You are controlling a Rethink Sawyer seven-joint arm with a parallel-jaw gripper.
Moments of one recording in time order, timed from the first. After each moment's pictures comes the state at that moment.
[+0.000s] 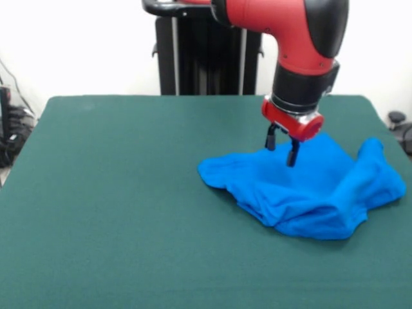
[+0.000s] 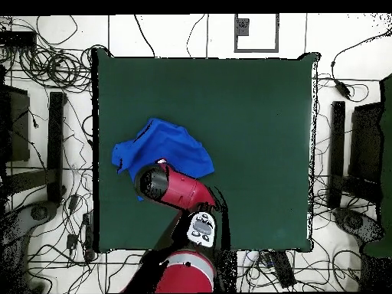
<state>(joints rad) 0.15 -0.43 -0.20 1.79 0.40 0.27 2.35</state>
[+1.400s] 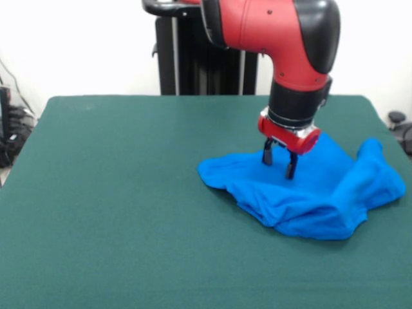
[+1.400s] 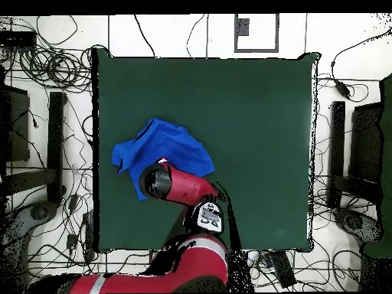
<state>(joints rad) 0.08 -0.39 -0.13 1.76 0.26 0.21 2.35</state>
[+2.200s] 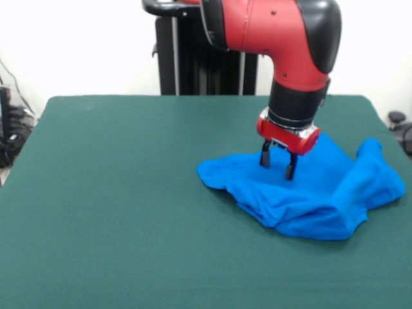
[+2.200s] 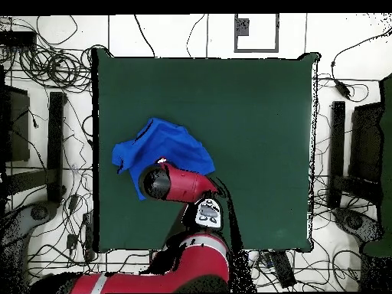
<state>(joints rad) 0.08 -0.38 -0.13 1.73 0.16 0.21 2.35</state>
